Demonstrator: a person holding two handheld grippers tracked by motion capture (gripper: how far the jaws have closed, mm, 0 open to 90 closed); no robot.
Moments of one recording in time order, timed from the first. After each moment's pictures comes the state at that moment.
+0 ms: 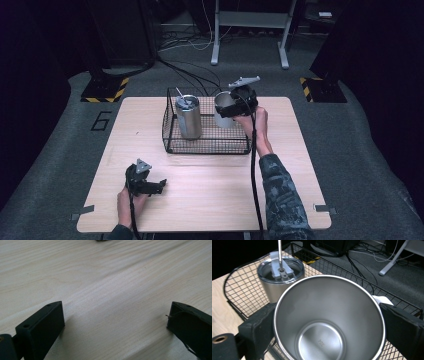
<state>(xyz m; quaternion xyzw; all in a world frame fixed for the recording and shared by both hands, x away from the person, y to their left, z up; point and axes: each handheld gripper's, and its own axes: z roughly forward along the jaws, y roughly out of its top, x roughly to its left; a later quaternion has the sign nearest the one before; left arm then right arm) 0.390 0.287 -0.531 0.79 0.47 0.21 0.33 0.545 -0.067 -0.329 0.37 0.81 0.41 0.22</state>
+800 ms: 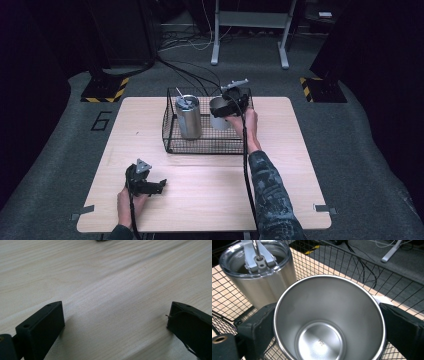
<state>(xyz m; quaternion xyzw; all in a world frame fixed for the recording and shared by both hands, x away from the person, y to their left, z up) 0.390 0.286 -0.531 0.79 0.47 0.21 0.33 0.581 -0.046 -0.369 0.40 0.81 0.39 0.20</state>
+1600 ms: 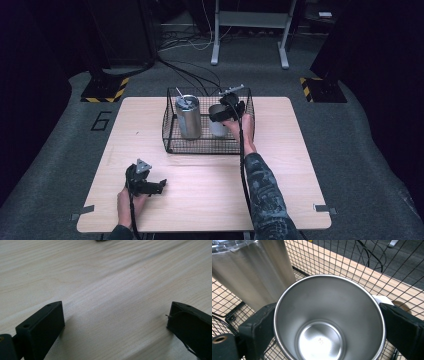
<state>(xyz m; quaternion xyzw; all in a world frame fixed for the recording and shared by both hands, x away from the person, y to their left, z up) 0.390 0.286 -0.531 0.79 0.47 0.21 0.33 0.593 -0.039 -0.402 0.43 0.81 0.36 0.17</state>
